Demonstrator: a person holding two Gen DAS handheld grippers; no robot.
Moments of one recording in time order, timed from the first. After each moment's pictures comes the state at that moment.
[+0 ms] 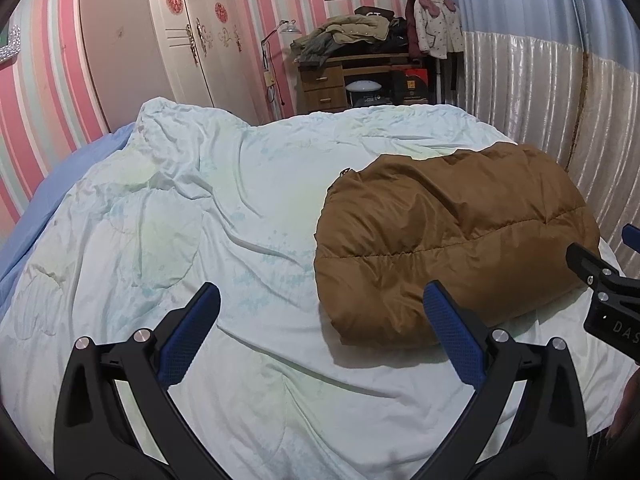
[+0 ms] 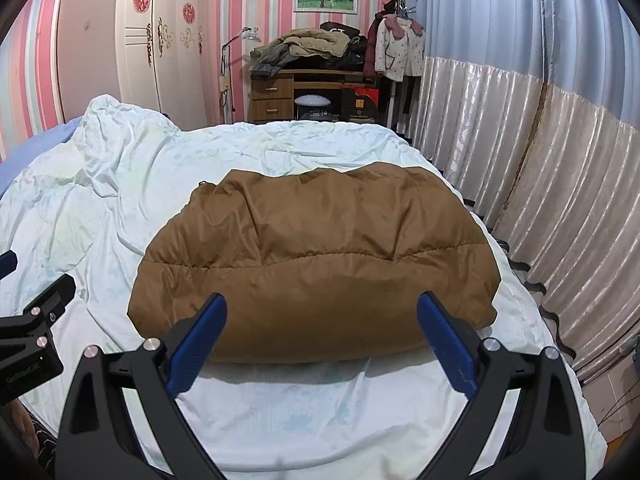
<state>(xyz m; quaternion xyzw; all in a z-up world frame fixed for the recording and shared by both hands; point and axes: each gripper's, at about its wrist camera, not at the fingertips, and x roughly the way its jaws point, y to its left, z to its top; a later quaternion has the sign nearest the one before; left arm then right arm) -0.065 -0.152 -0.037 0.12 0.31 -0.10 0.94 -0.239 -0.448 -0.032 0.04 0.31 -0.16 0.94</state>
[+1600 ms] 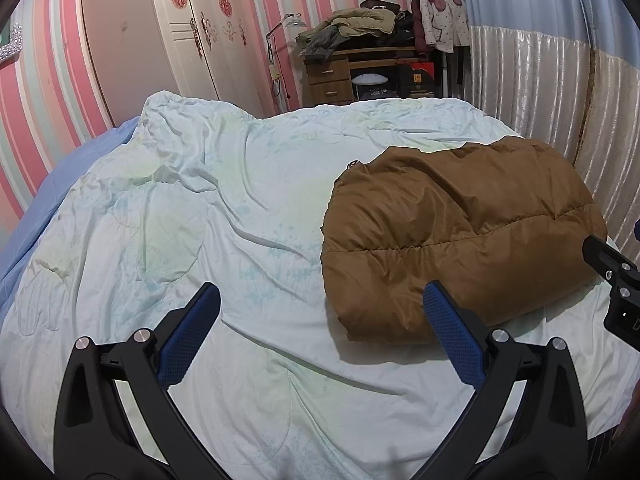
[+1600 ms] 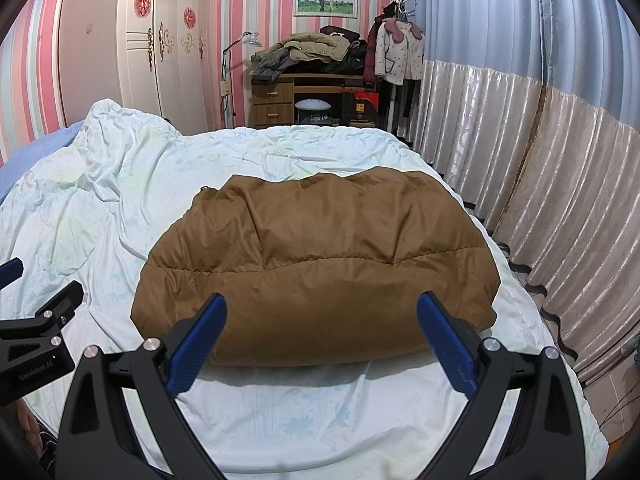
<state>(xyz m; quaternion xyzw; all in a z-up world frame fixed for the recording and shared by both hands) -0.062 -0.151 -0.041 0.12 0.32 -0.09 0.94 -0.239 -0.451 -0.028 0.04 0.31 -0.15 0.94</state>
